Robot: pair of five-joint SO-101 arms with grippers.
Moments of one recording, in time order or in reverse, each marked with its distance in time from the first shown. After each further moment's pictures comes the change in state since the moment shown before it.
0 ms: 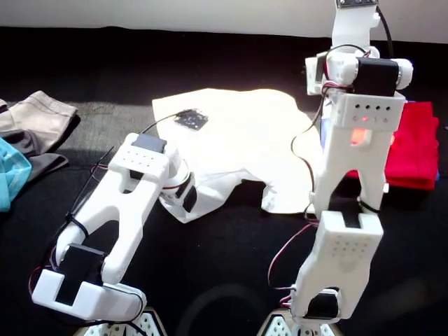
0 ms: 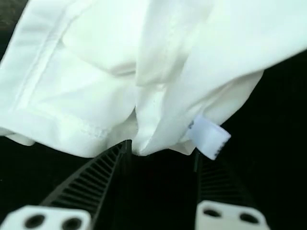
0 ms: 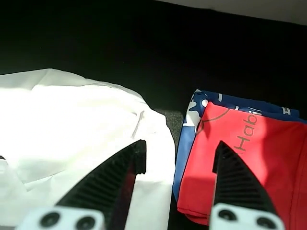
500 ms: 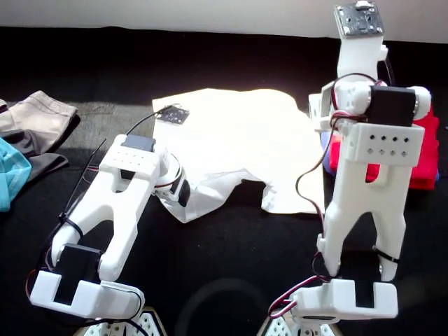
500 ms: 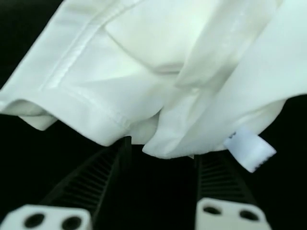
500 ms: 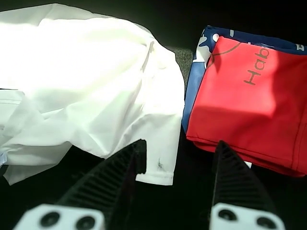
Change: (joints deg) left arm -3.0 0.1 1.7 -2.9 5.9; right arm 0.7 -28.0 36.7 0.0 0.0
